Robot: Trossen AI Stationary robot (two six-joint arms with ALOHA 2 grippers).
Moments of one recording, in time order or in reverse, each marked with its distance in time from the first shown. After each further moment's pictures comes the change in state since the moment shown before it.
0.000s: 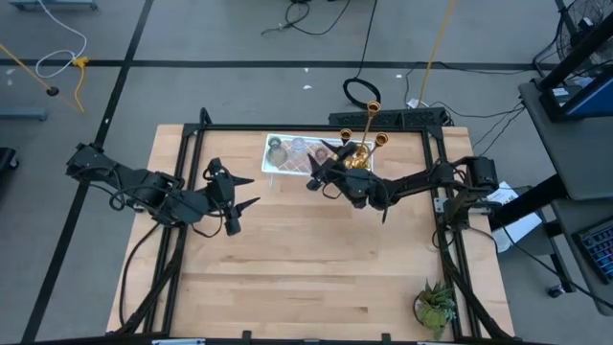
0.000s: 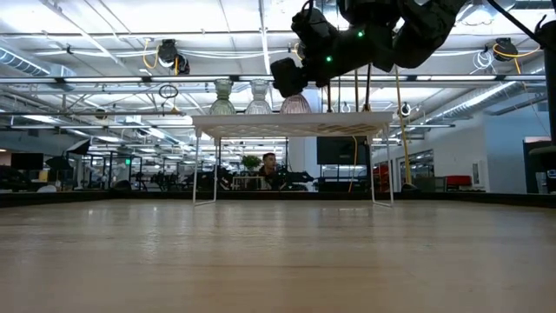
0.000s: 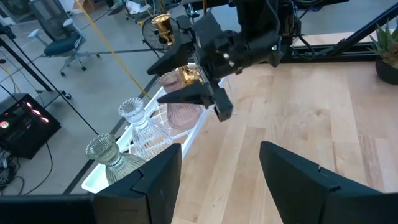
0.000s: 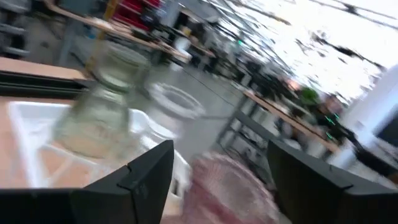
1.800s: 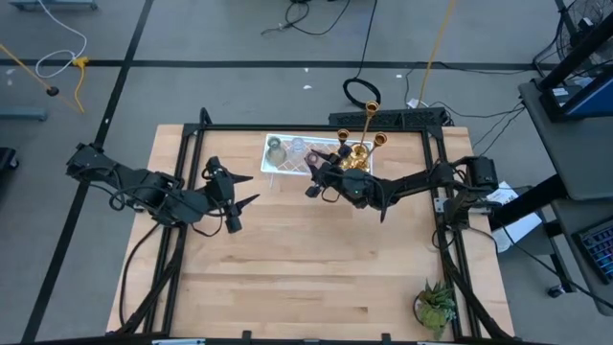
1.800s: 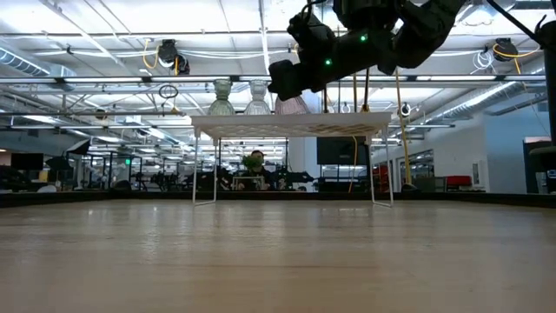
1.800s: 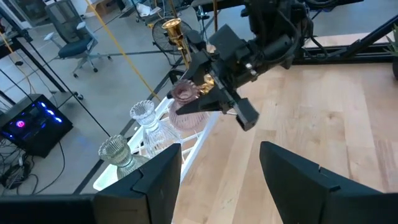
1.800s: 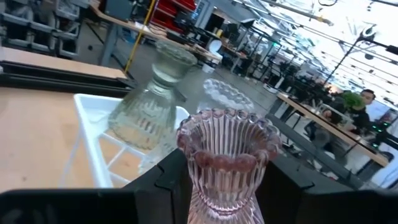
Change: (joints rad) left arm 0.000 0.000 0.000 -0.001 -0.043 0.005; right arm -0.007 0.005 0.002 -0.089 -0.145 0.073
